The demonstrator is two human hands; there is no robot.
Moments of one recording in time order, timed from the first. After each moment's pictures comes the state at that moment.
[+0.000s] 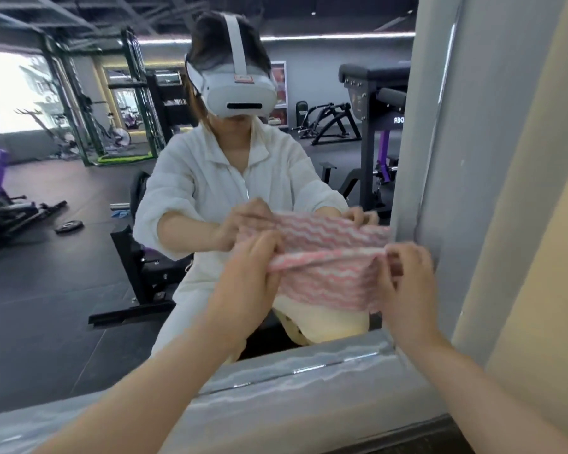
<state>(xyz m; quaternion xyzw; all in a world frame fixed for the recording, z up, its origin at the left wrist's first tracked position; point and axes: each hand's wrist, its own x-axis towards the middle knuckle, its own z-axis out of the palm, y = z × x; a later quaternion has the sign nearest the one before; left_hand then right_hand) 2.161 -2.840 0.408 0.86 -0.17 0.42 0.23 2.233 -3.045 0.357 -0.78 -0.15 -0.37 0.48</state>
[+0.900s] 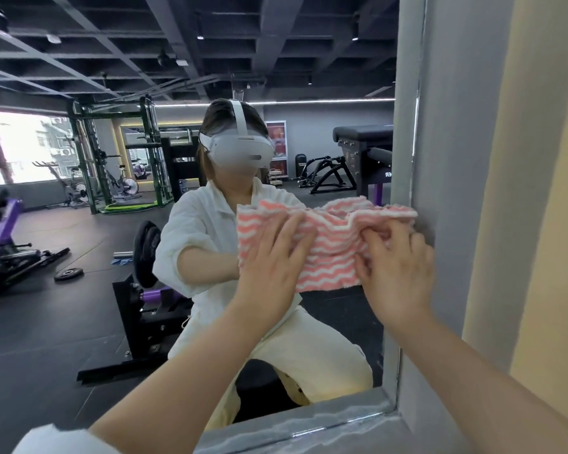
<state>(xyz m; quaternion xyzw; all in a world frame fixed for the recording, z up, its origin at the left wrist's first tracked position) 2.215 -2.855 0.461 0.81 -0.15 0.55 -0.13 2.261 -3.042 0.444 -0.79 -0.13 -0.58 0.14</state>
